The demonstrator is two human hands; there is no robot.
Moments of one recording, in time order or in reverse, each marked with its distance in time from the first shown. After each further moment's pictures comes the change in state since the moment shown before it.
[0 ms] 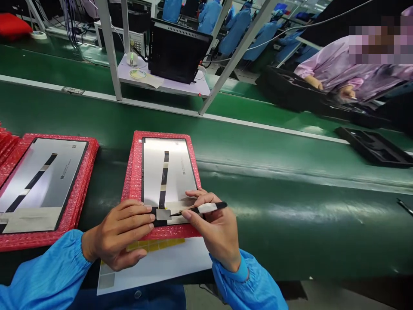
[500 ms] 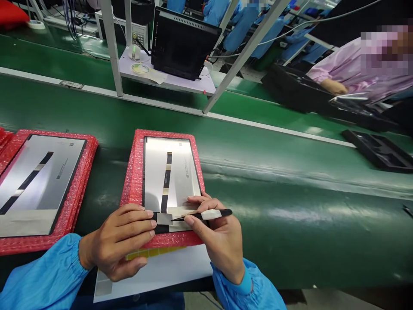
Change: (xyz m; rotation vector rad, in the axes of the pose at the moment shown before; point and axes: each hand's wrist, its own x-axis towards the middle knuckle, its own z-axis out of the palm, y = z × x) left_hand 0.003 0.000 0.000 0.036 -0.015 -0.015; right_hand -0.001 0.004 0.001 -0.061 0.013 -0.006
